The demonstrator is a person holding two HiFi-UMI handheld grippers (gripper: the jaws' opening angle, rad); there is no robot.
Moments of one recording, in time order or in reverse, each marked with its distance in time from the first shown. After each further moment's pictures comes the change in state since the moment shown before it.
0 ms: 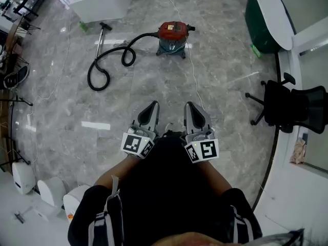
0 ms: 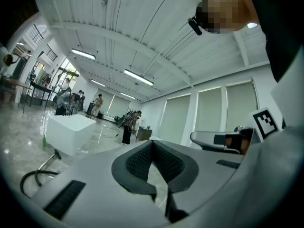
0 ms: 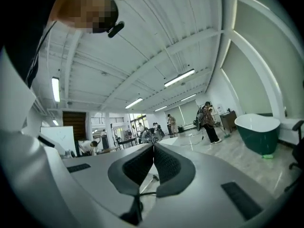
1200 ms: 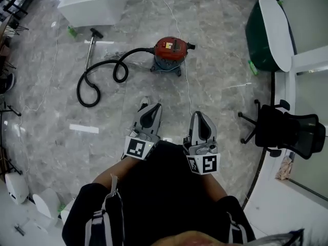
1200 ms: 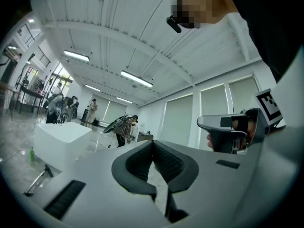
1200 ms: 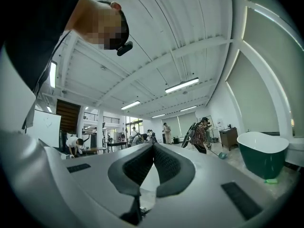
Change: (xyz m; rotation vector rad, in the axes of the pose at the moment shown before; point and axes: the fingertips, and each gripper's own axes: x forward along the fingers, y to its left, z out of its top) left arm 0.203 0.150 0.027 0.069 -0.038 -0.039; right arm 0.218 -0.086 0.037 -0.115 -0.091 -0.059
